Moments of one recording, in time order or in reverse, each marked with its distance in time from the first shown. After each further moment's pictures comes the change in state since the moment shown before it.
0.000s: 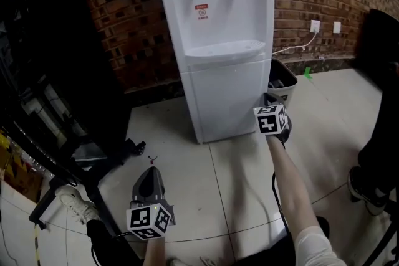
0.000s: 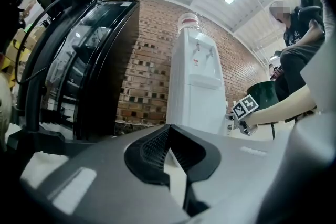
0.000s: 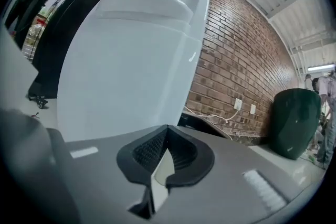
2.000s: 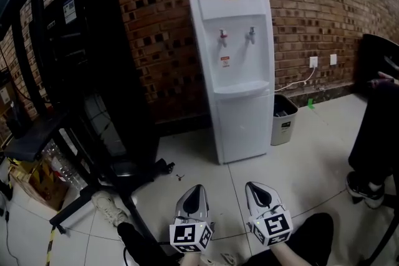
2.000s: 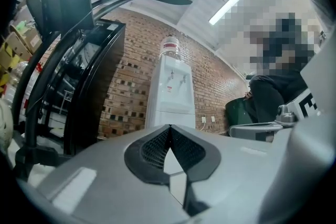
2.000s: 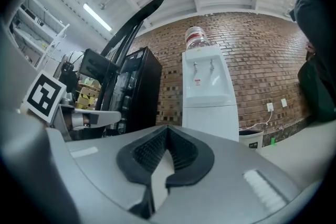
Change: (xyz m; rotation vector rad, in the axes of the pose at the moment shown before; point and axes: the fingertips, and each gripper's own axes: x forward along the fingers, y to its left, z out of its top) left arm -0.092 -0.084 0.067 0.020 -0.157 -0.190; right arm -0.370 0.170 0.042 0.258 -0.431 0.441
